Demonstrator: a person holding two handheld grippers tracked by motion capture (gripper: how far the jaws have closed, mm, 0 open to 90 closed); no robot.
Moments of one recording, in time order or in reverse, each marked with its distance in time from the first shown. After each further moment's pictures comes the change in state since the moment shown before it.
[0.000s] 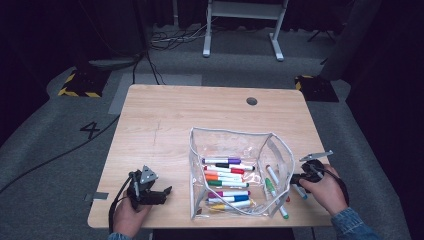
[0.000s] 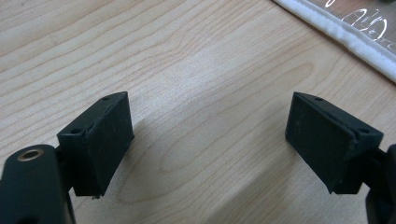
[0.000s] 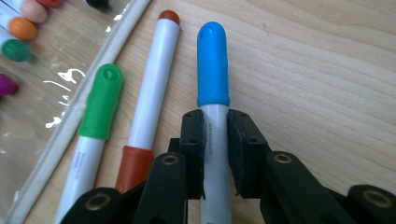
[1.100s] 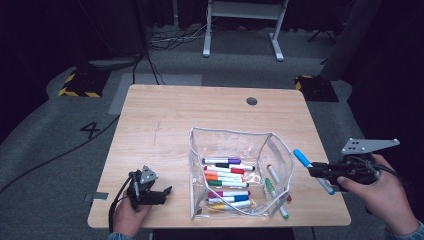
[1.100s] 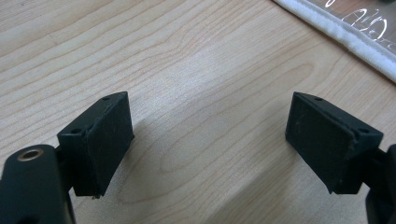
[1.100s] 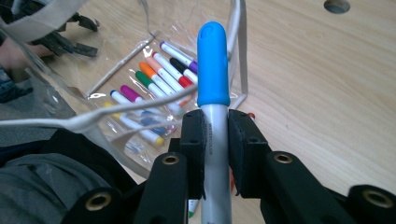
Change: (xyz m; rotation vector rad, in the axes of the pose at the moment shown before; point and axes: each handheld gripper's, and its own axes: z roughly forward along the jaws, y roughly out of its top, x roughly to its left) left arm 0.000 0.000 0.000 0.000 -0.001 0.000; right arm 0.062 0.032 -0.173 -0.228 0.117 -0.192
